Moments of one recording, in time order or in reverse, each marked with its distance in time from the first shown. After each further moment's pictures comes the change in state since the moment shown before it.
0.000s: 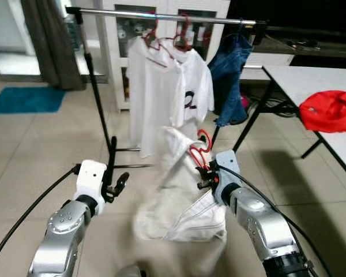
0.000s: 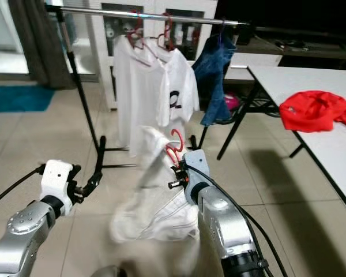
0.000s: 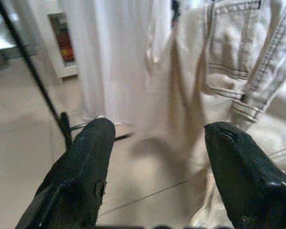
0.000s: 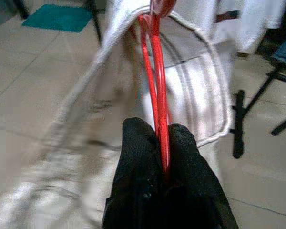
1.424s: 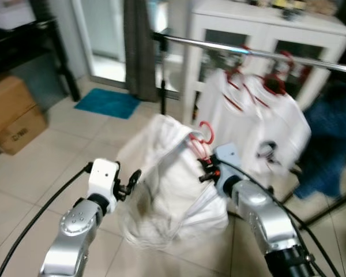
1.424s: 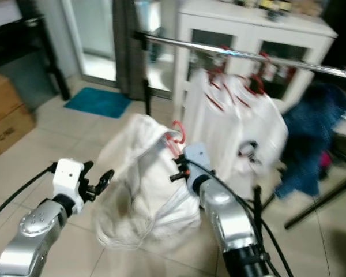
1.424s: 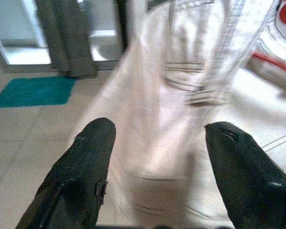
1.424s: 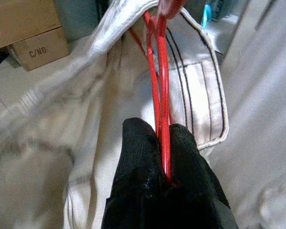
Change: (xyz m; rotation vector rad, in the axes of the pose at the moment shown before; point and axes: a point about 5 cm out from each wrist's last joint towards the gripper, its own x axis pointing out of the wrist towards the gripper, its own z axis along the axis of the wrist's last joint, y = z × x) left arm 0.001 -0.017 0.009 0.030 -0.060 -0.057; right arm 0.003 -0.001 0.017 -0.090 -0.068 0.013
